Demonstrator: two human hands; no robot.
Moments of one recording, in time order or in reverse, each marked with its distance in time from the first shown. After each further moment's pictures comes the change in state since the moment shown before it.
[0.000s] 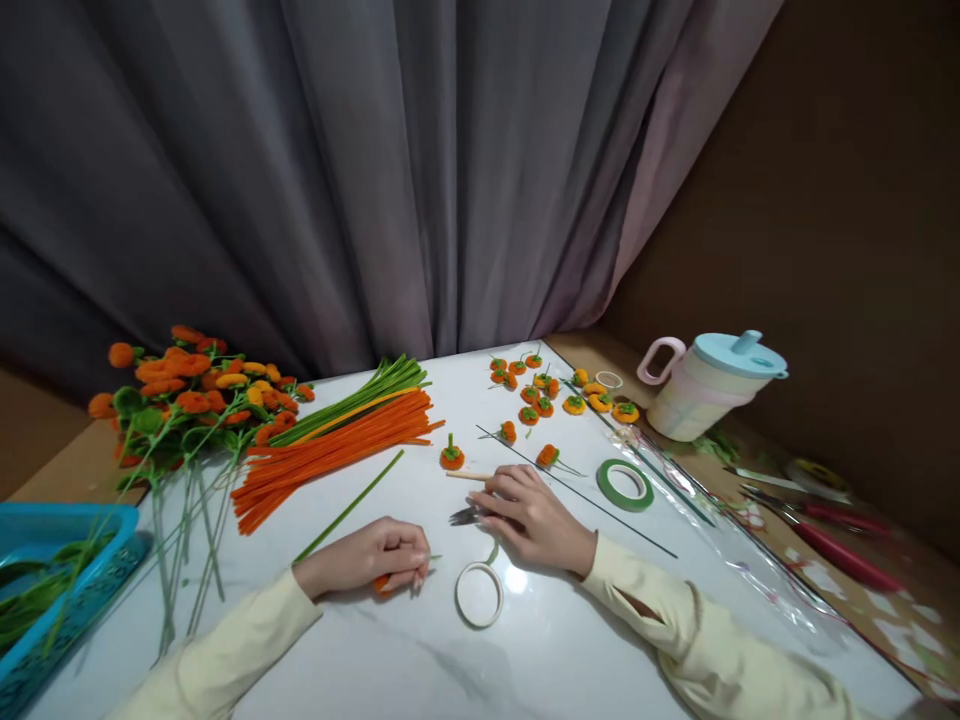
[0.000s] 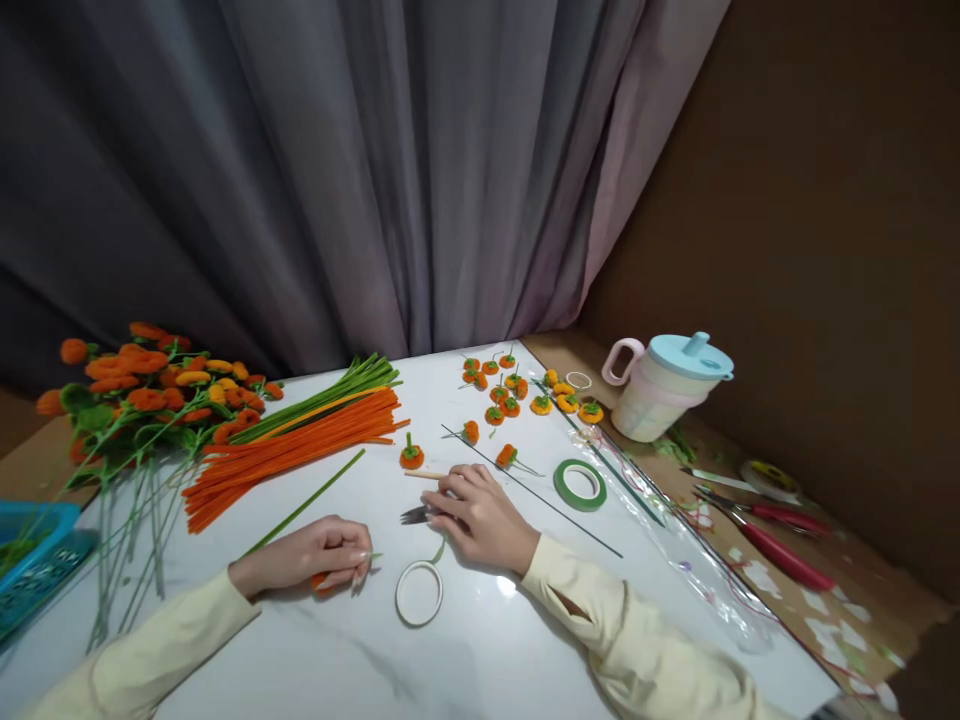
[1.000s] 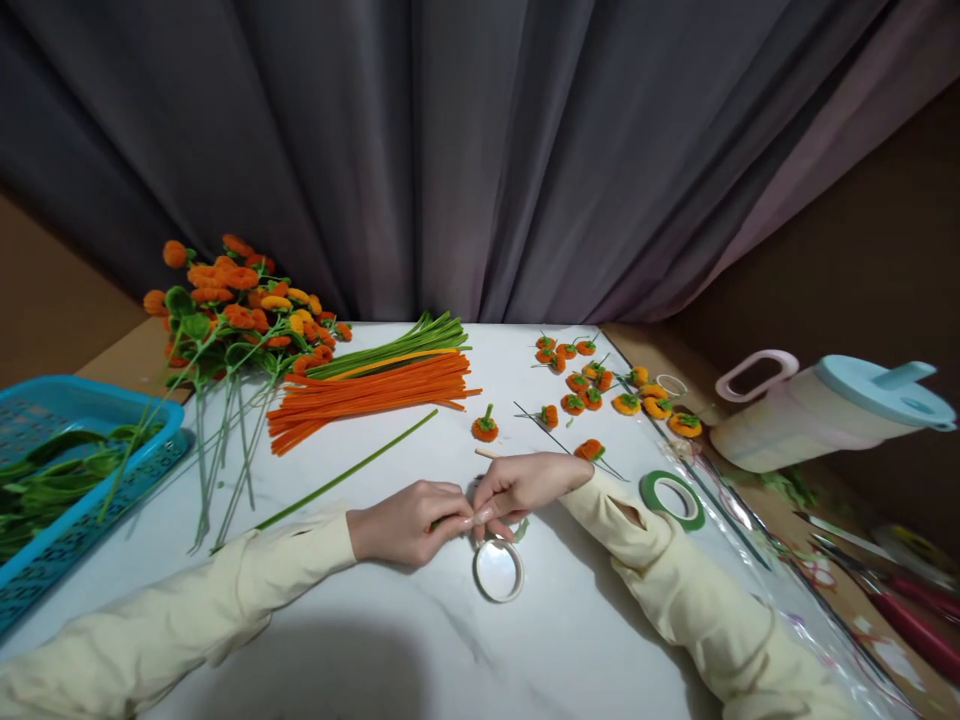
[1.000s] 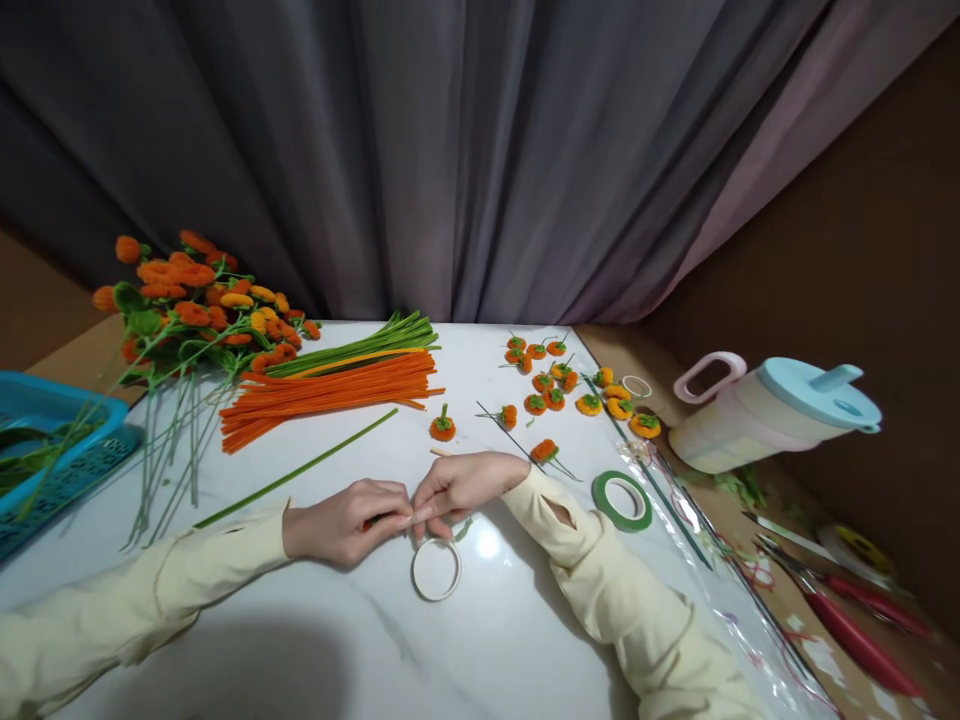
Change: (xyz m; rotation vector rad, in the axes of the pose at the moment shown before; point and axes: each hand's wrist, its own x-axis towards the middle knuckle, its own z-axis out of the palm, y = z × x) left_hand 0.014 -0.012 0.019 0.759 0.321 0.532; right_hand 0.093 0.008 0.003 0.887 -1.219 0.100
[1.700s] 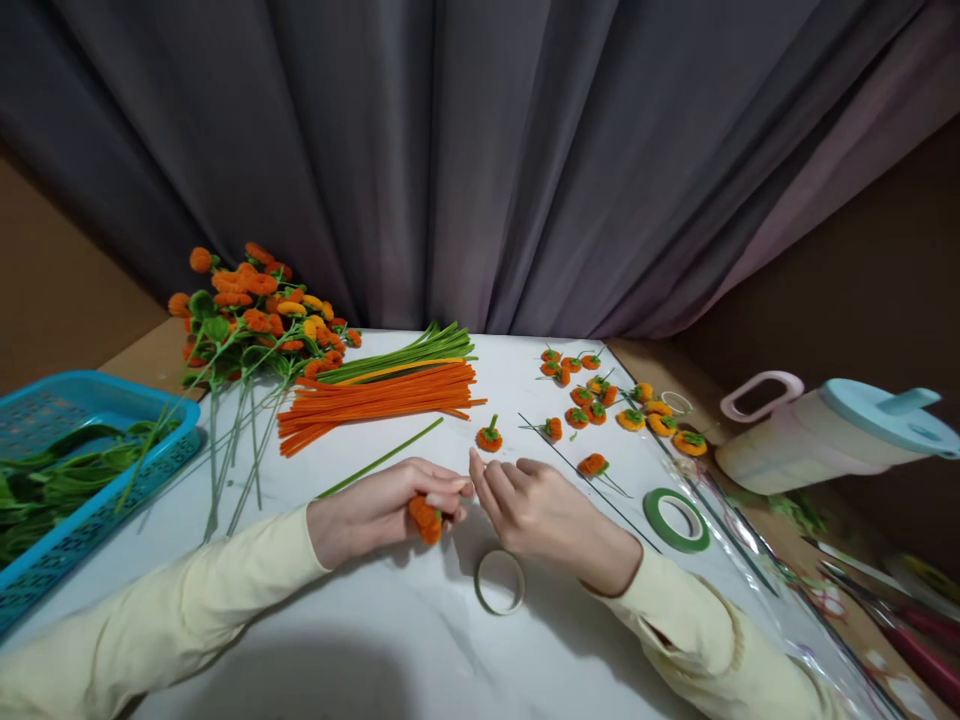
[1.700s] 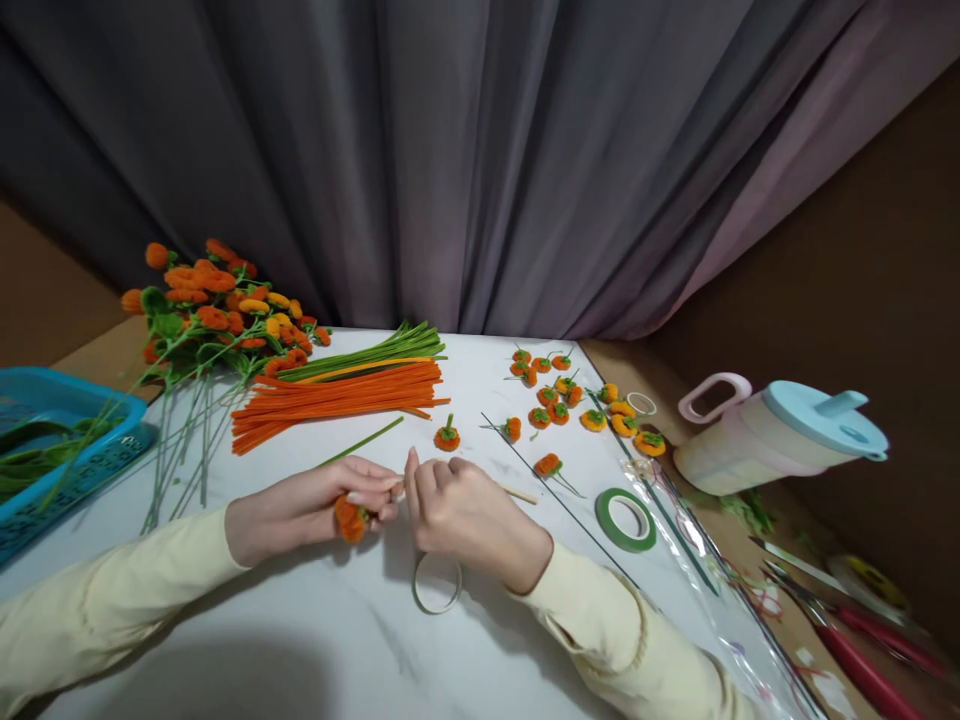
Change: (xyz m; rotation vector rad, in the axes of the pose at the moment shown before) left_hand 0.017 0.040 -0.036 -1.207 0.129 -0.706; right_hand -0.006 -0.046 0.055 -1.787 0.791 -0.036
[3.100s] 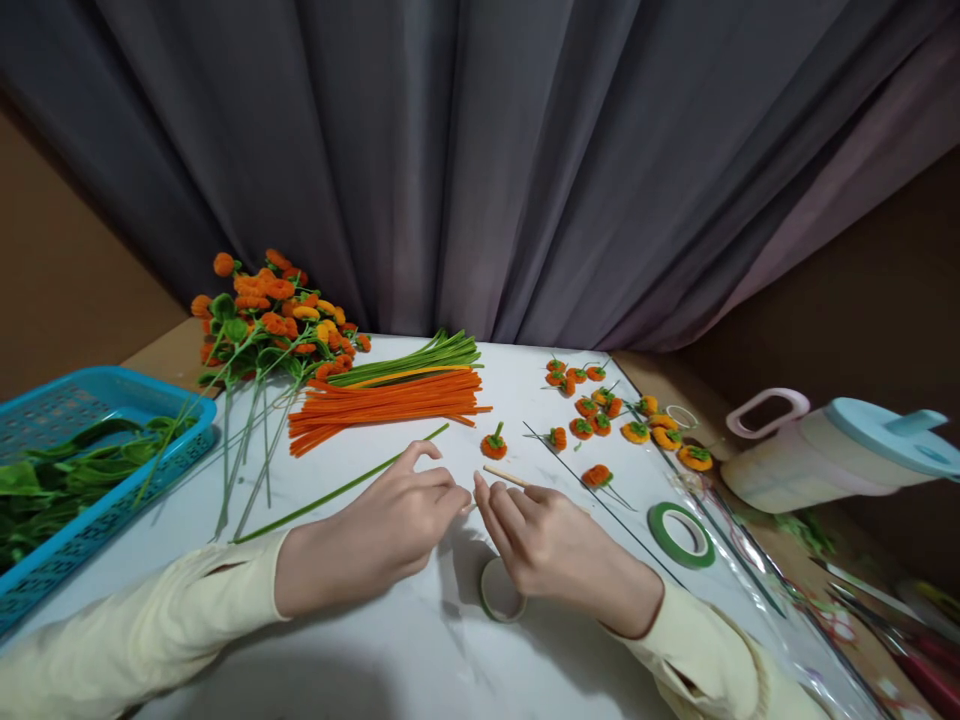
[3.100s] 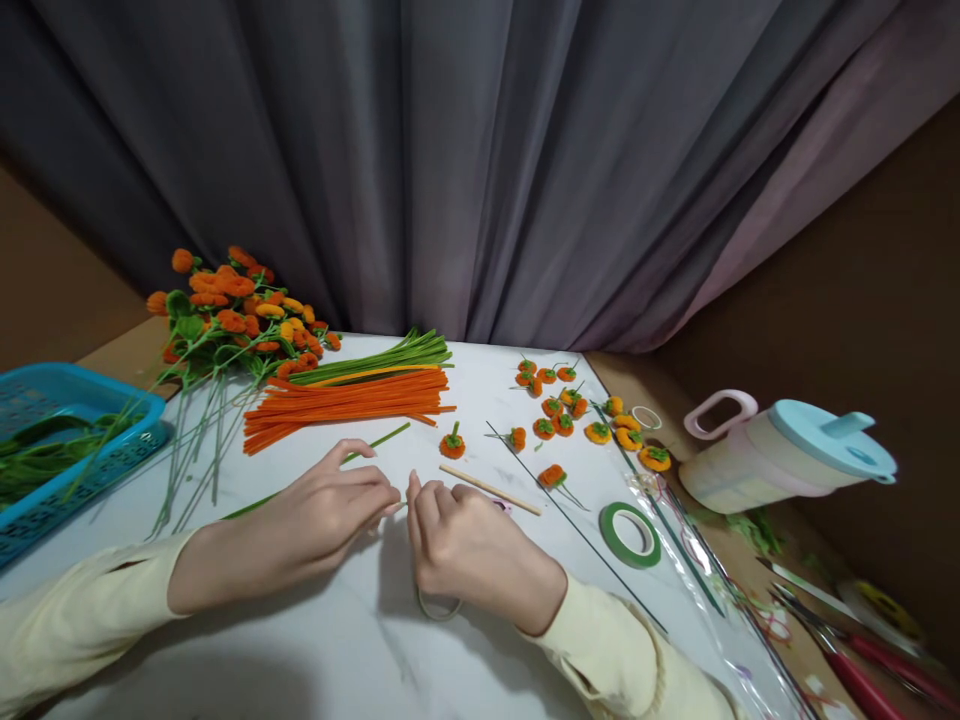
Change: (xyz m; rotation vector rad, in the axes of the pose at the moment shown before) left_hand -0.038 0.016 0.014 1.807 0.122 0.741; right_hand -0.002 -0.010 -0.015 -0.086 0.083 -0.054
